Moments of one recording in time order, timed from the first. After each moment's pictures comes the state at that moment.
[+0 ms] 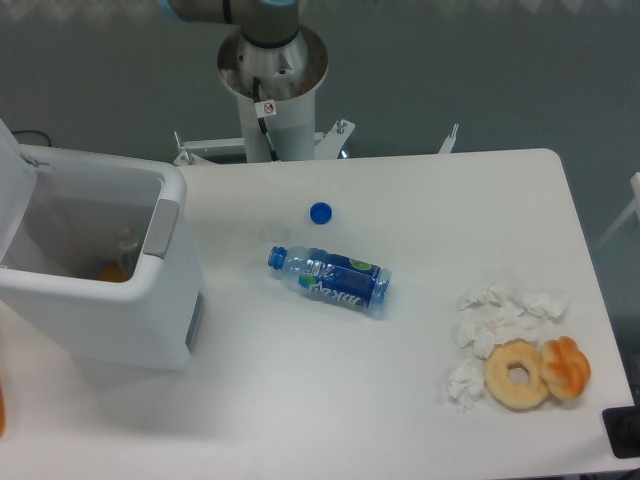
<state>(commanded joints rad) 1.85 -1.57 -1.54 -0.85 0.79 0.21</state>
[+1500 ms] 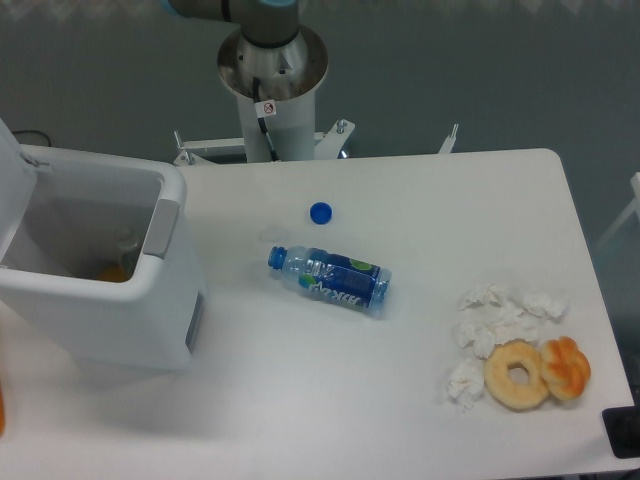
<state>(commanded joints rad) 1.90 -1.63 -1.57 -0.85 0.80 0.32</state>
